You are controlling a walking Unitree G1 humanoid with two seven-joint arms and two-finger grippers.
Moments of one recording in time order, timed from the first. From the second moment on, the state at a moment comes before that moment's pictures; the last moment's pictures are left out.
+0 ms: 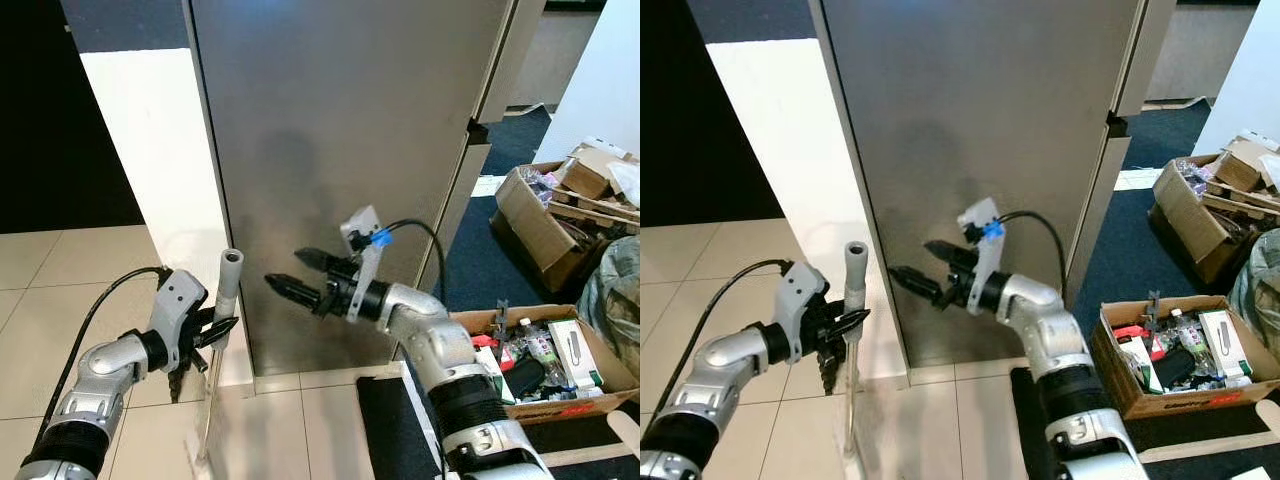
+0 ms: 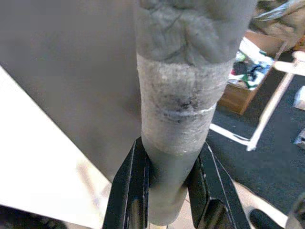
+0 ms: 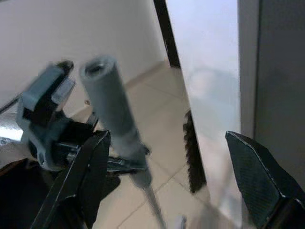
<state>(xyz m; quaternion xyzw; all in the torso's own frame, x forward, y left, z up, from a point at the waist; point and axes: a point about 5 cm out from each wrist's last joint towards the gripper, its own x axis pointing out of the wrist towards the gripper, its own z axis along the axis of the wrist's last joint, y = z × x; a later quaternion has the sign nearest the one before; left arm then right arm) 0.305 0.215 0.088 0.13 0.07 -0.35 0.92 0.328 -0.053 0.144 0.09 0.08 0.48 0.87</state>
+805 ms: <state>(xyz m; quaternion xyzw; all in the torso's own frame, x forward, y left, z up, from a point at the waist) 0.315 0.179 0.084 0.13 0.04 -0.39 0.91 0.328 -0.018 0.139 0.10 0.11 0.44 0.88</state>
